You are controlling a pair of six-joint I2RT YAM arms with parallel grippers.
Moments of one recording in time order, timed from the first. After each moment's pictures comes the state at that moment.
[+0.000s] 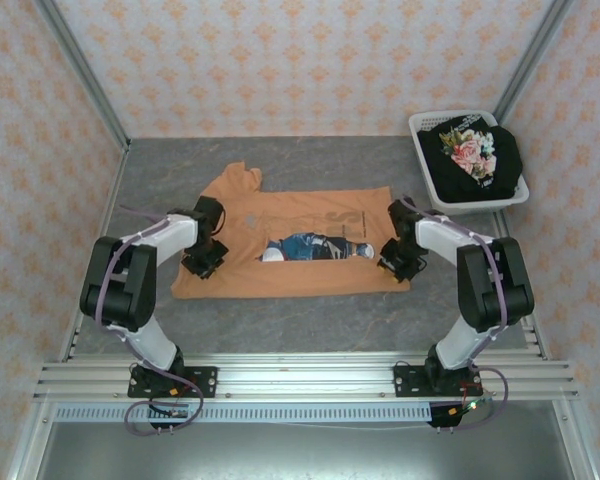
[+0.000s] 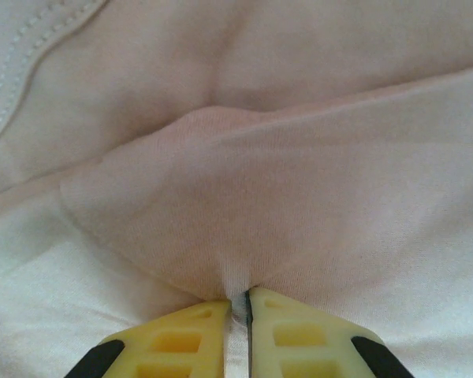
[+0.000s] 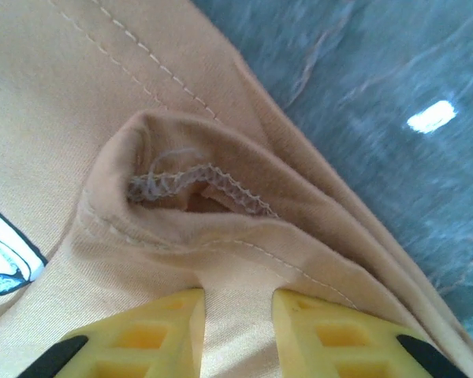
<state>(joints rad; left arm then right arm) -0.14 1.67 0.96 -0.81 -0.05 -1.10 0.23 1.67 0.96 -0.81 -0.14 0.93</state>
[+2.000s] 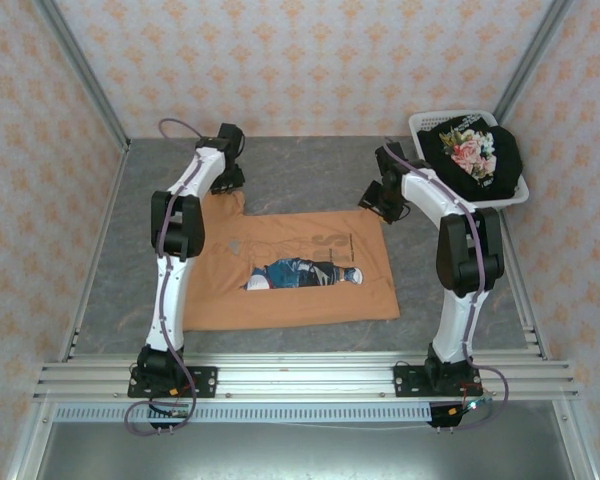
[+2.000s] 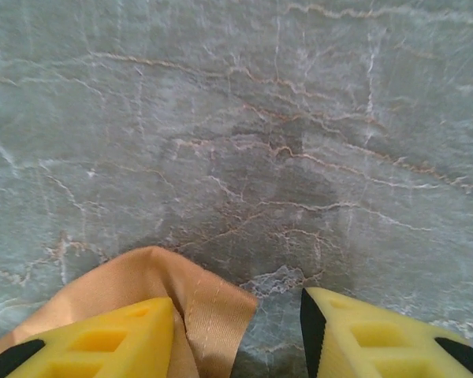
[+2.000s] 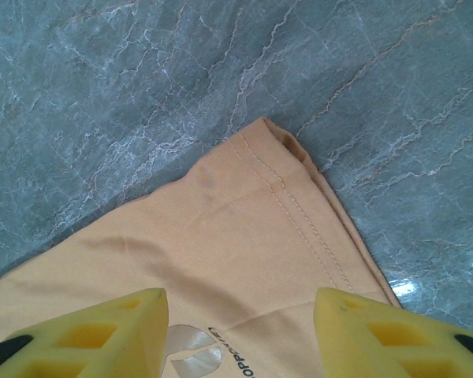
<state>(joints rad) -0.10 2.56 2.31 -1.04 -0.22 -0.53 0.23 1.96 1.54 -0.82 -0.12 0.74</state>
